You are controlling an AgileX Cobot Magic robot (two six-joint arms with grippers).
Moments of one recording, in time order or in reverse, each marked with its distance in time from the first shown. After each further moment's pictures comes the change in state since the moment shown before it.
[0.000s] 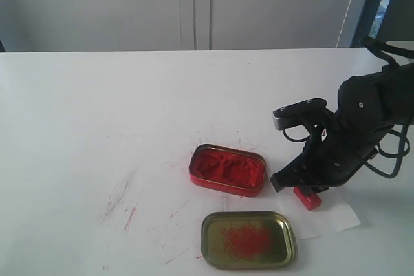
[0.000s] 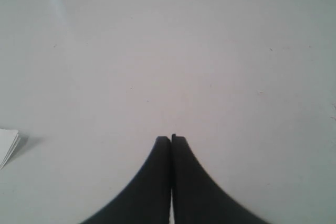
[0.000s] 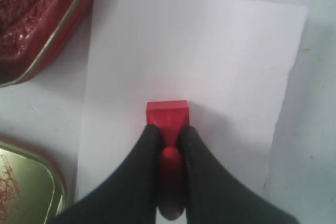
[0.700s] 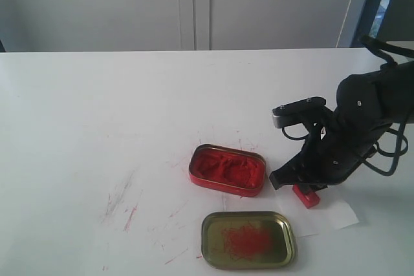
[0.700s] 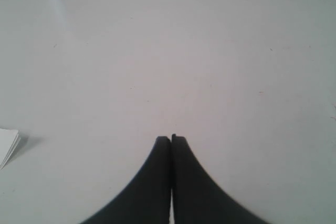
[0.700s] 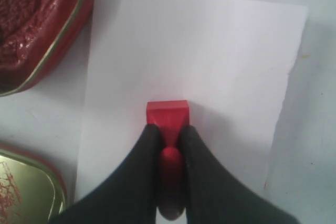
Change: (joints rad) left arm 0.000 0.000 0.000 0.000 0.000 0.000; right arm -0.004 0.007 -0.008 0.002 0.014 0.000
